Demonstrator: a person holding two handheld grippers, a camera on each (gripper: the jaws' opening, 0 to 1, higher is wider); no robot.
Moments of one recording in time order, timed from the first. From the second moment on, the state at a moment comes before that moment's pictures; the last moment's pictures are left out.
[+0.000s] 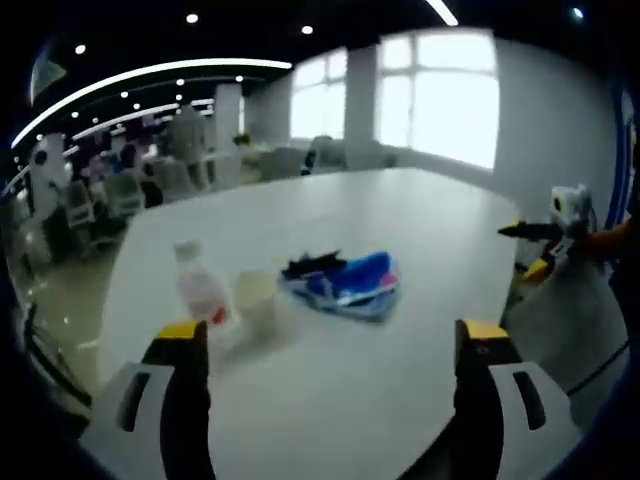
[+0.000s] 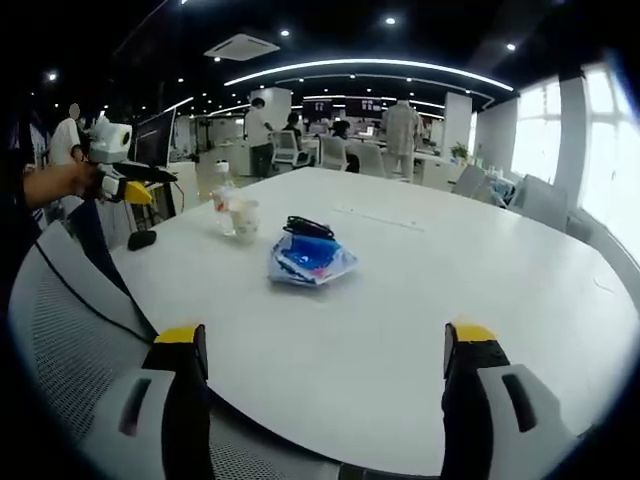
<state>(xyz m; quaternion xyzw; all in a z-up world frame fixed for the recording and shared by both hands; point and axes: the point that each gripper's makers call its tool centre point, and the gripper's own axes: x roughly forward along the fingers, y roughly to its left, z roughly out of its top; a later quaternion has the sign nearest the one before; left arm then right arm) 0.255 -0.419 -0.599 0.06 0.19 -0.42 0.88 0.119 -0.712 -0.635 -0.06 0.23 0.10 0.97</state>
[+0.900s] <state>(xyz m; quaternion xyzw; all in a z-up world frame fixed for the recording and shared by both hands) 0.196 -0.401 -0.618 0.09 0.17 -0.36 0.91 0.118 -0.712 -0.633 -0.06 0.22 0.10 0.97</state>
